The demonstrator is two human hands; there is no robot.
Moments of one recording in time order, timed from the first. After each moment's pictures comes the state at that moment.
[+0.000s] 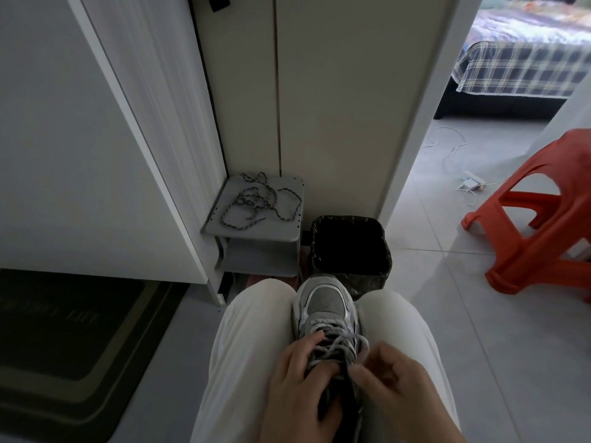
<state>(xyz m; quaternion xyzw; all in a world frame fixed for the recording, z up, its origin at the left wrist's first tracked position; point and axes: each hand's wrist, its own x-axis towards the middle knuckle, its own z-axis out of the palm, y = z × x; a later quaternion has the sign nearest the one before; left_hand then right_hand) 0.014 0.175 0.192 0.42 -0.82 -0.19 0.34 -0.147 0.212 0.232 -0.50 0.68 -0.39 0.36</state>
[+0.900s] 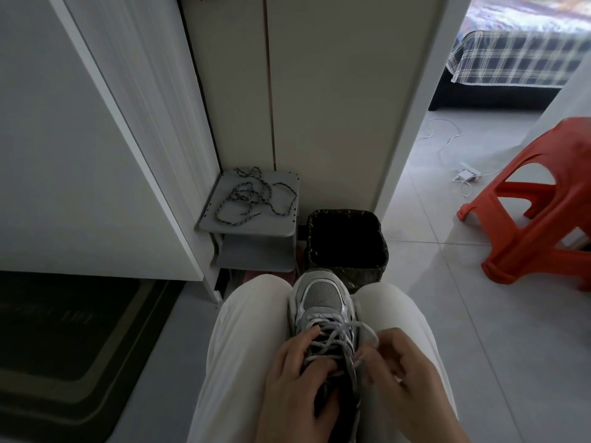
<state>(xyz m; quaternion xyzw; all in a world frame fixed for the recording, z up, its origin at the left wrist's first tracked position) 0.014 0.174 0.190 0.41 -0.82 -0.20 0.35 -0.144 0.215 0.236 -0.48 0.68 -0.46 0.29</state>
